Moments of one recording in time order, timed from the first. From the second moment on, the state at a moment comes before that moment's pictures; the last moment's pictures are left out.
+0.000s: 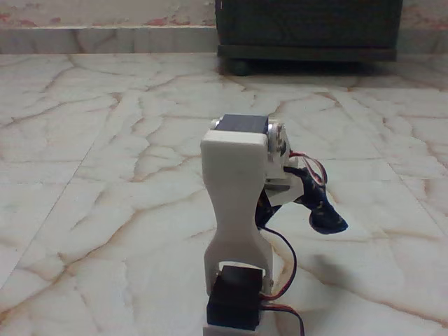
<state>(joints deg) 12.2 98.8 131.3 1.6 -28.9</state>
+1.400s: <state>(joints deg) 3.3 138.3 176.7 -46.1 -79.0</state>
